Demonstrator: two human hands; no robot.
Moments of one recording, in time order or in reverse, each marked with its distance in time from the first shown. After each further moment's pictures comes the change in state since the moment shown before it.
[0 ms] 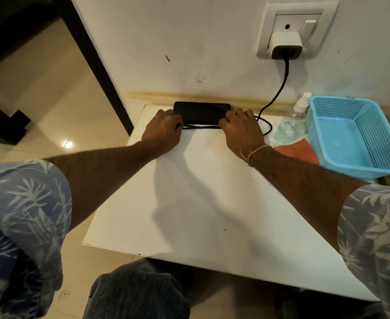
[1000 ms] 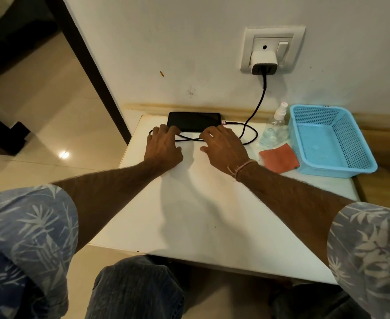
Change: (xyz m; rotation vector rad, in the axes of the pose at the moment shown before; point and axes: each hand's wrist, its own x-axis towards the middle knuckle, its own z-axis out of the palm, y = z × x) left_hand -0.029 0.034 -0.002 -0.023 -0.058 -0.206; right_hand -0.023 -0.024 -0.013 0.219 0.063 -0.052
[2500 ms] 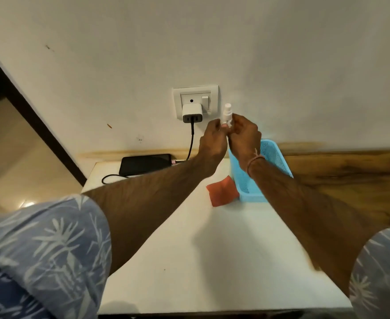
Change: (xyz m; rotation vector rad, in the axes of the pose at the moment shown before) left_hand 0.018 0.282 -0.036 -1.116 -0.164 -0.020; right_hand -0.031 0.141 -0.118 0.928 0.552 0.839
